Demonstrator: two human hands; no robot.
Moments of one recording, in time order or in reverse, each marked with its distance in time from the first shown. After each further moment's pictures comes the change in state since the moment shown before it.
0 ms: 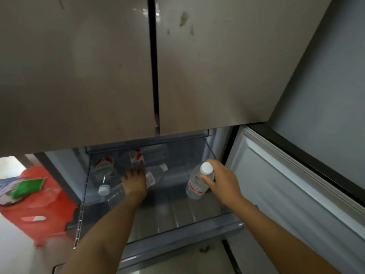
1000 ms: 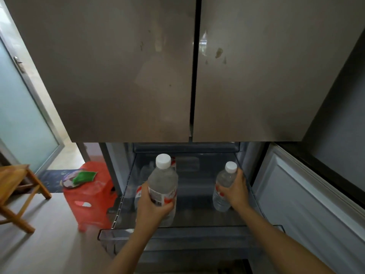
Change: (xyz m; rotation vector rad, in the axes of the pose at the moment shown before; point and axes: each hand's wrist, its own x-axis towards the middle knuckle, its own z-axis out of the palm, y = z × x) left_hand -0.165 -0.016 -0.081 -1.317 0.373 -0.115; right_hand 0.022 0.004 0.044 0.399 0.080 0.224
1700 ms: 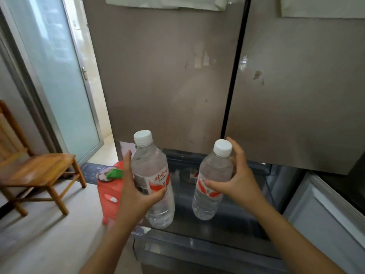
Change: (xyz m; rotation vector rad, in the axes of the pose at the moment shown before) left_hand -0.011 0.070 -0.080 -0.048 0.259 0.260; right_hand -0.053 -0.153 -0.040 0.264 -0.485 -0.545
